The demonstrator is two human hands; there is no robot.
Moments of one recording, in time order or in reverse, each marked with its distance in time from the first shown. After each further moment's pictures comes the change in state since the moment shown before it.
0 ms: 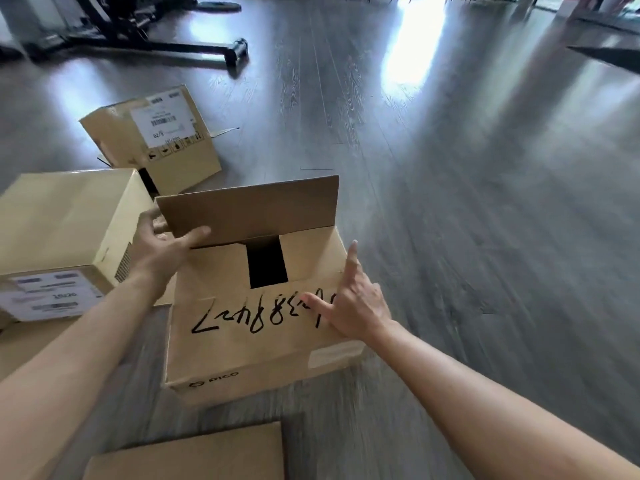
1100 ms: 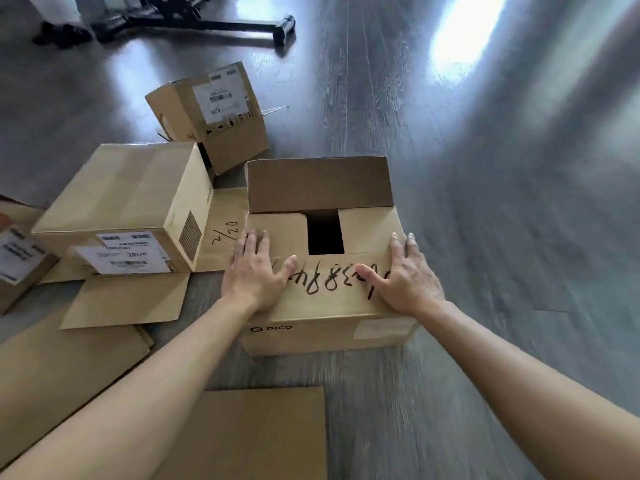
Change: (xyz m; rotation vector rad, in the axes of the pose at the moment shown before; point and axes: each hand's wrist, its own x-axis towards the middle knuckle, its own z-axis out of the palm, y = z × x) left_hand -0.074 -0.041 0.019 0.967 -0.316 0.185; right_hand -0.002 0.000 -0.006 -0.074 -0.044 0.095
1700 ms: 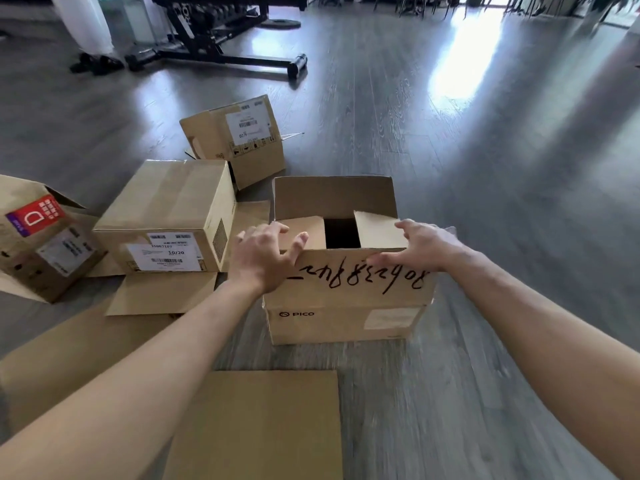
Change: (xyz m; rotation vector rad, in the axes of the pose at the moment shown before) left_hand -0.058 0.005 -0.098 -0.111 0.194 0.121; right_hand -0.025 -0.041 -0.112 -0.167 -0.126 -0.109
